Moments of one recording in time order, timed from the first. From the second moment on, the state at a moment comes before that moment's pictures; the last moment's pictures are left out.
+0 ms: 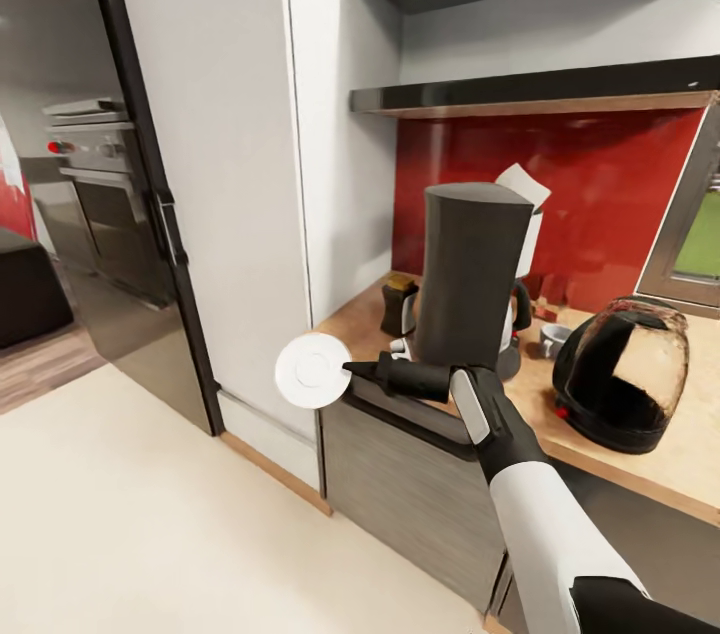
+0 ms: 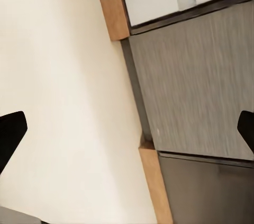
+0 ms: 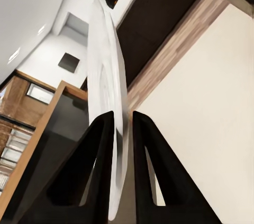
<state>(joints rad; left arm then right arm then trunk) 0.24 0.33 0.61 -0.49 0.62 0.26 -1.11 -0.82 0.16 -0.10 -0.85 -0.33 0.98 0.86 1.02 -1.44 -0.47</state>
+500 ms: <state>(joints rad) 0.24 0.33 0.61 -0.49 0.62 0.26 -1.11 -0.82 0.16 -0.10 -0.85 -0.33 0.97 0.86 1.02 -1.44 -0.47</state>
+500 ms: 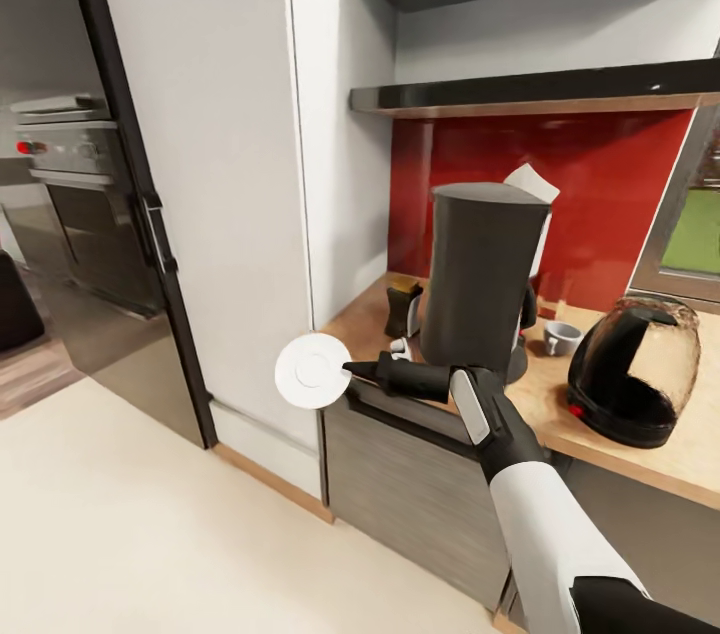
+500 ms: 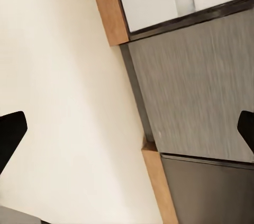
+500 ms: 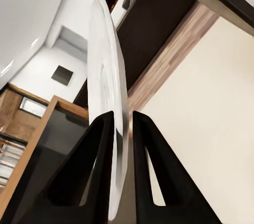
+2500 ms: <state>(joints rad) 0.24 0.33 0.60 -0.49 0.62 0.26 -1.11 -0.82 0.16 -0.10 -0.79 -0.33 0.90 0.87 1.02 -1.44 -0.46</state>
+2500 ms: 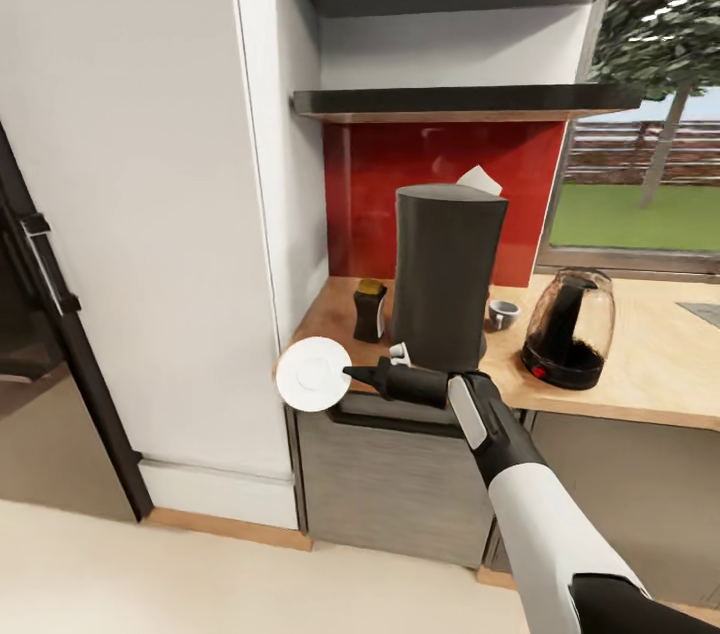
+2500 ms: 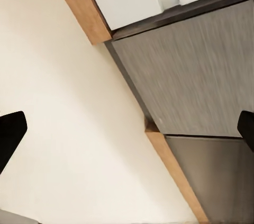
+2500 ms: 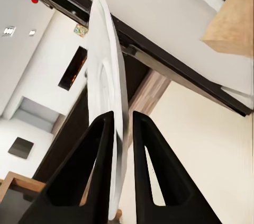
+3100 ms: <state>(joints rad) 0.24 0.33 0.60 -0.49 0.62 0.26 -1.11 -0.82 0.16 -0.10 -0.78 -0.33 0.89 0.87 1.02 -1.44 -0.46</state>
